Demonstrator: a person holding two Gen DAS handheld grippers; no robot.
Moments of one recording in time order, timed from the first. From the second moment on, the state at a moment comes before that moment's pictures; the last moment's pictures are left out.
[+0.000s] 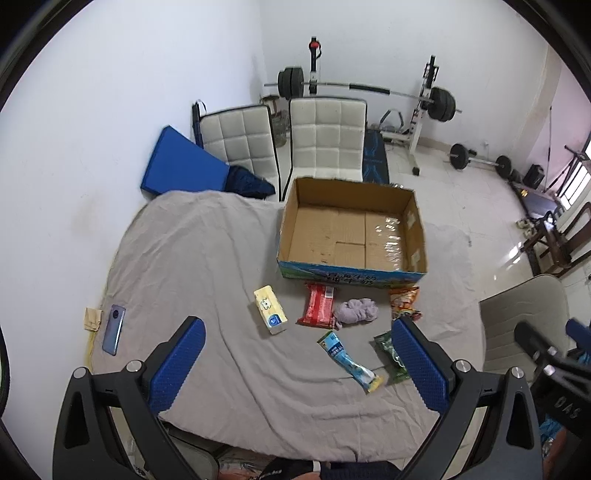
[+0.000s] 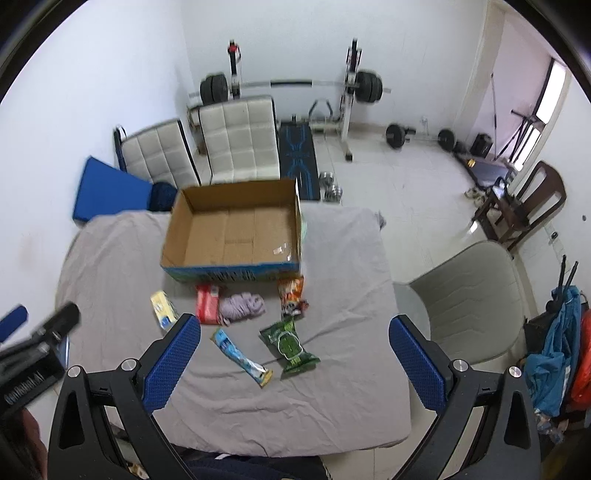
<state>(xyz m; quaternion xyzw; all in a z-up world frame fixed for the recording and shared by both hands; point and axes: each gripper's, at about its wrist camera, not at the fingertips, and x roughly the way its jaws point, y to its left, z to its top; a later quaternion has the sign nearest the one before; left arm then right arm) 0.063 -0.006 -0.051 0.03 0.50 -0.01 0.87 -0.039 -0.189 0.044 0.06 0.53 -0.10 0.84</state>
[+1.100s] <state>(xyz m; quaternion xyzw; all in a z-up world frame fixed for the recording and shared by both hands) 0.099 -0.081 -0.435 0.03 0.76 -0.07 0.65 0.017 -0.221 -0.375 0.15 0.77 0.00 0.63</state>
